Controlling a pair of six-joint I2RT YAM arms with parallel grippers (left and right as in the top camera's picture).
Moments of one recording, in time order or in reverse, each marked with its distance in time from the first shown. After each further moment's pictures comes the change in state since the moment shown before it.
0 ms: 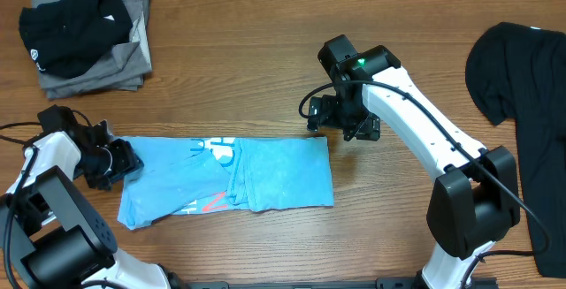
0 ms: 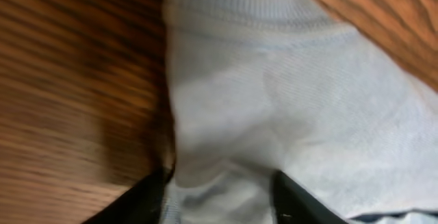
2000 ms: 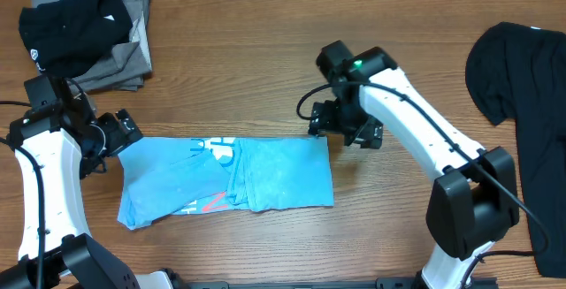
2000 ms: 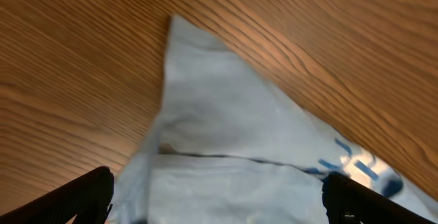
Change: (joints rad) left arm -0.114 -0.297 0.161 -0.222 -0.144 -0.287; right arm 0.007 0.000 -0.001 -0.072 0.012 0.070
